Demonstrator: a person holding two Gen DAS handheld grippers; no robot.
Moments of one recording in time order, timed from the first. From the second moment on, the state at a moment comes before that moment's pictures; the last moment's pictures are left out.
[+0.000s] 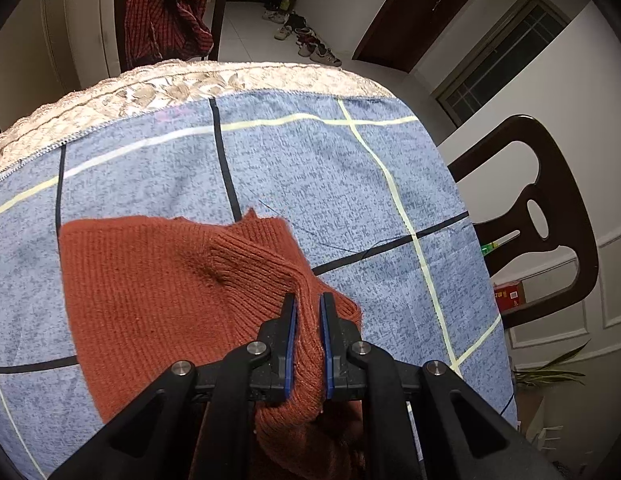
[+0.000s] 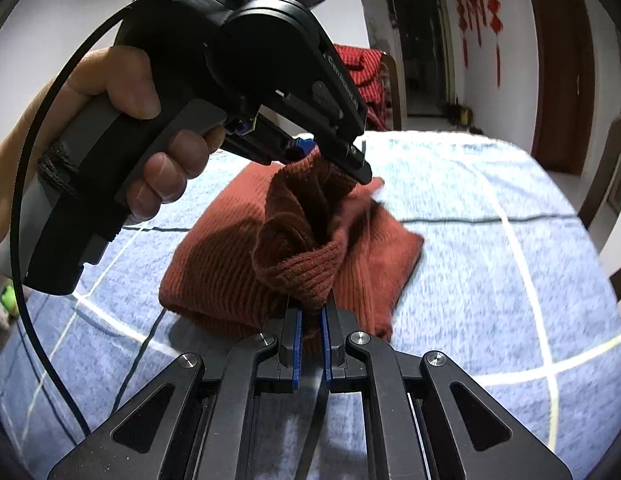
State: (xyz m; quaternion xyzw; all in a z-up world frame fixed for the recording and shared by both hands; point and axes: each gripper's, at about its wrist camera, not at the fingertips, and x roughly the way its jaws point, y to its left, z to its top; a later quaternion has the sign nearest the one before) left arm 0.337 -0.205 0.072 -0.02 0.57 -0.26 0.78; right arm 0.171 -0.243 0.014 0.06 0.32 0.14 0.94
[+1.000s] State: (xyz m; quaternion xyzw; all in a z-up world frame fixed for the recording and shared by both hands) left arm 0.314 -0.164 0.083 -0.03 0.53 -0.25 0.81; right arm 0.159 -0.302 -0.001 0.17 0.36 0.11 0.91
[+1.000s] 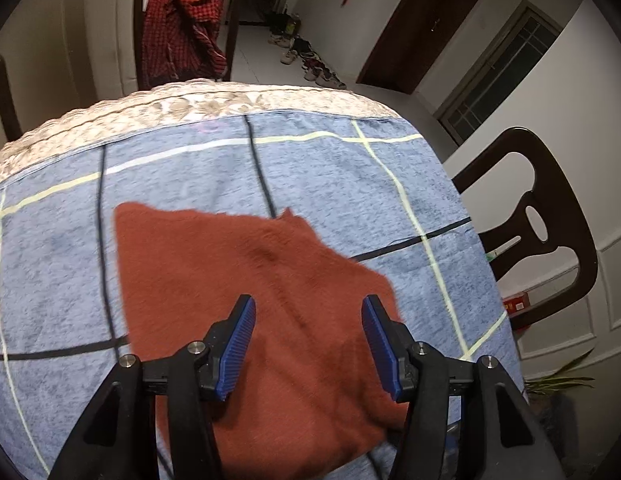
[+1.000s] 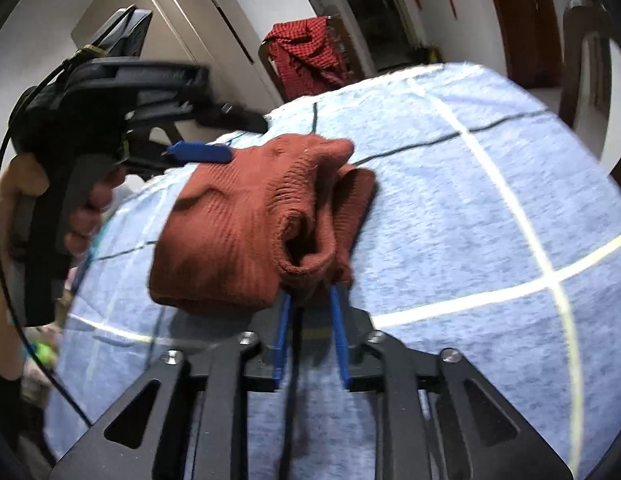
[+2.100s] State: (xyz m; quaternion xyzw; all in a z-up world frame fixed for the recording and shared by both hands) left arm 0.209 -0.098 0.056 0.07 0.39 -0.13 0.91; right arm 0.196 -0.261 0.037 0.06 0.30 0.08 0.95
